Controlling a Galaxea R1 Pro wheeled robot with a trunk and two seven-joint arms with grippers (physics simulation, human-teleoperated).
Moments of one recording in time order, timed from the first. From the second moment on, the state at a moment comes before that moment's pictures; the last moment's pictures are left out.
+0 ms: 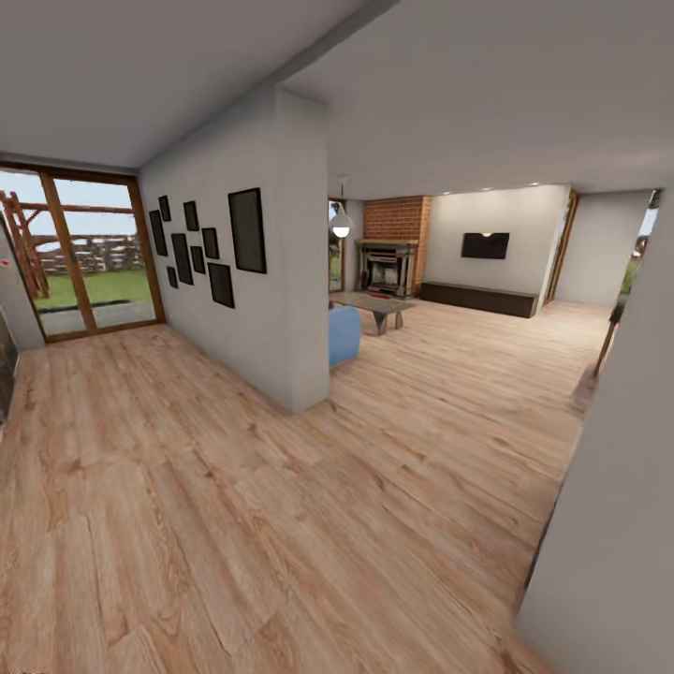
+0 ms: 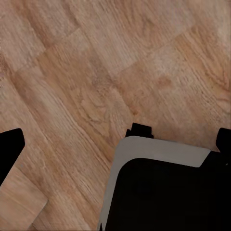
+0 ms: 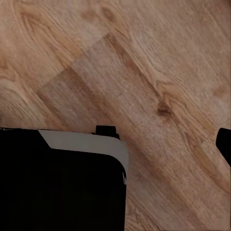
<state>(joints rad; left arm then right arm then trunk) -0.17 0.04 0.00 -0.01 0.17 -0.12 0.13 -0.13 0.02 0.44 0.03 -0.34 -0.25 -0.10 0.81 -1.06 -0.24</state>
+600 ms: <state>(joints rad) -0.17 0.04 0.00 -0.01 0.17 -0.12 0.13 -0.13 0.02 0.44 0.03 -0.34 -0.25 -0.10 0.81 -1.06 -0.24</state>
